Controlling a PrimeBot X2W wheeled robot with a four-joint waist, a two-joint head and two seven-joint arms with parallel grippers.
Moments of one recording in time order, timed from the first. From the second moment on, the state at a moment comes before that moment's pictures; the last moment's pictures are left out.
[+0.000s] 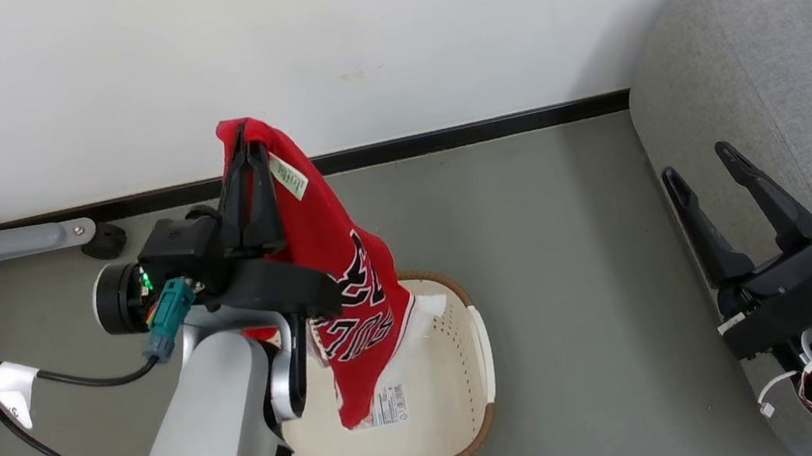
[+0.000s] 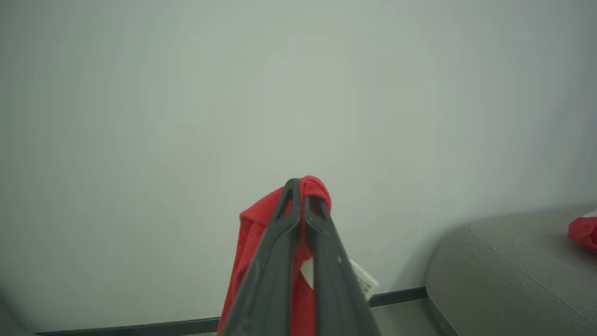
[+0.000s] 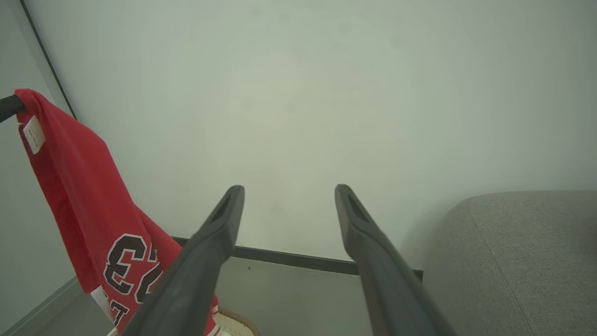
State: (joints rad) left arm -0.56 0.04 -0.33 0.42 -0.38 0.12 -0.25; right arm -0.31 -0.35 0.34 0.21 0.47 0.12 -0.26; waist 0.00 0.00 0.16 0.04
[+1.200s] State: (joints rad) left arm -0.67 0.05 -0.37 0.14 -0.28 0.11 -0.25; right arm -0.27 -0.29 0.41 0.25 0.43 0.12 -0.26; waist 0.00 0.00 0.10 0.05
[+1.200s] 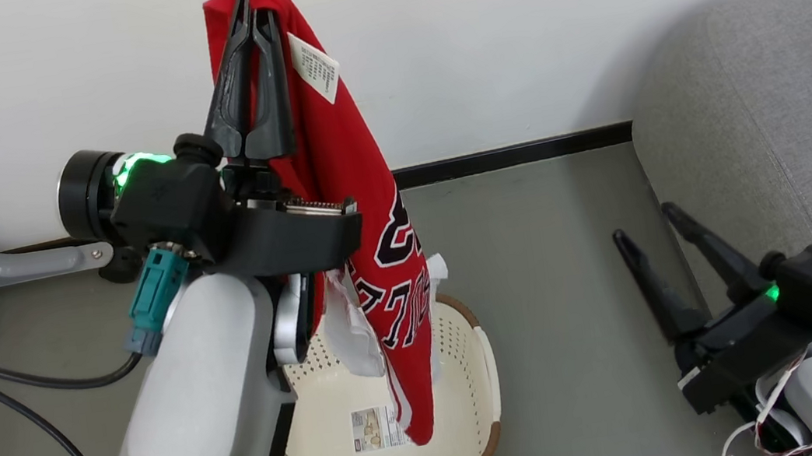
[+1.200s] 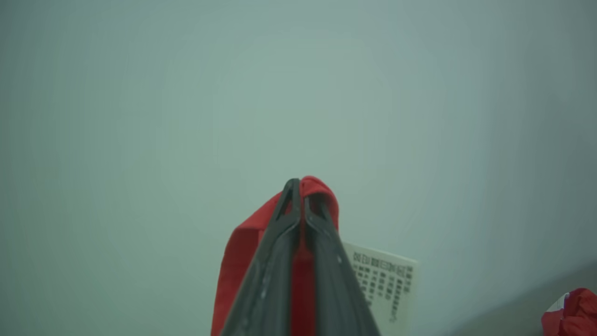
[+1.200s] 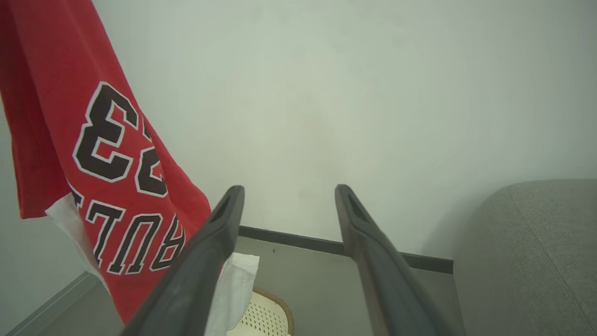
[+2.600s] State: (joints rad) left arm -0.82 0.04 -0.65 0.15 -0.34 0.11 -0.25; right arm -0.66 -0.27 0.84 0.44 0.46 0.12 -0.26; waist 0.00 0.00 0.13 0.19
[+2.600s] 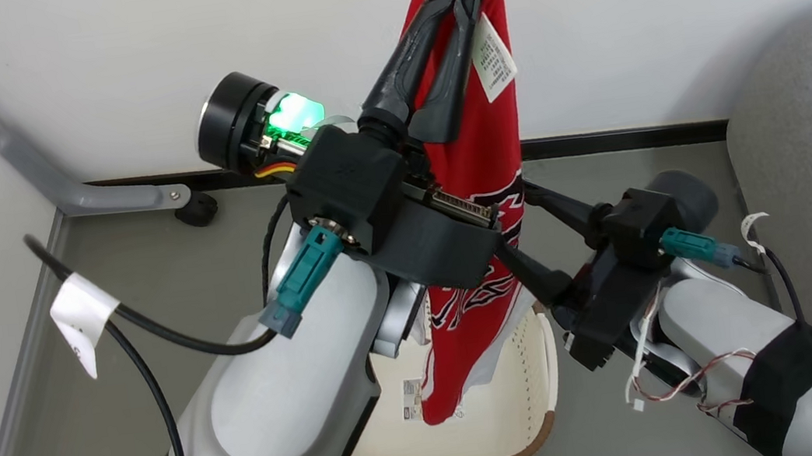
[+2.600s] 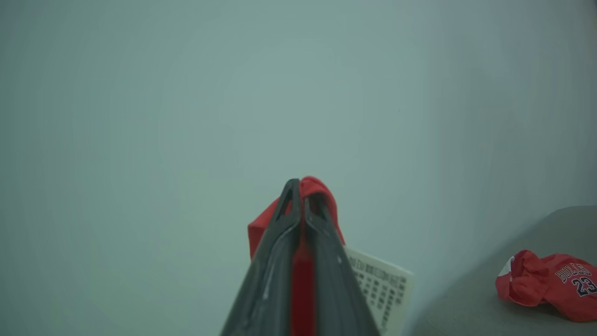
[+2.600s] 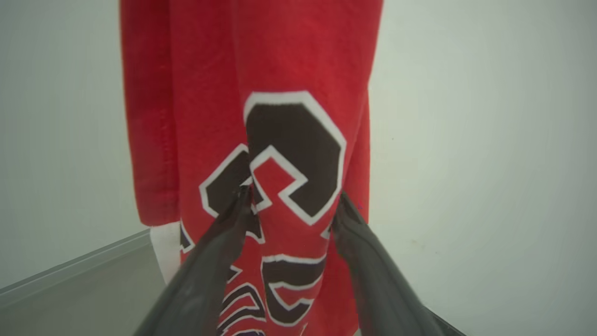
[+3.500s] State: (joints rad) left arm -0.68 0.04 -0.57 0.29 -0.36 0.12 -0.25; right arm -0.71 -0.30 0.80 0.39 0.59 0.12 -0.26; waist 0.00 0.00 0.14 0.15
